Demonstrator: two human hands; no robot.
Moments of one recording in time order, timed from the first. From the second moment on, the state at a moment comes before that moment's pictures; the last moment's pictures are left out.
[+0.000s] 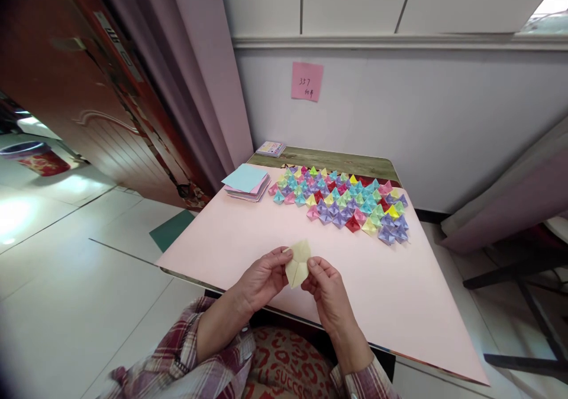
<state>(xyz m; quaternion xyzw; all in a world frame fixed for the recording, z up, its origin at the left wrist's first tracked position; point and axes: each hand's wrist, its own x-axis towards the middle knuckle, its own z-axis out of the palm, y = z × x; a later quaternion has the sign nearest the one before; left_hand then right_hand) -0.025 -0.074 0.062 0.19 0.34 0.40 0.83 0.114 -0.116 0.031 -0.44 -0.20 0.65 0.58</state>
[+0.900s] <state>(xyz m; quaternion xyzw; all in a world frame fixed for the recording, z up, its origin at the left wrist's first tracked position) -0.041 -0.059 0.058 0.64 0.40 0.33 0.57 0.127 -0.118 0.035 -0.50 -0.36 0.63 0.48</state>
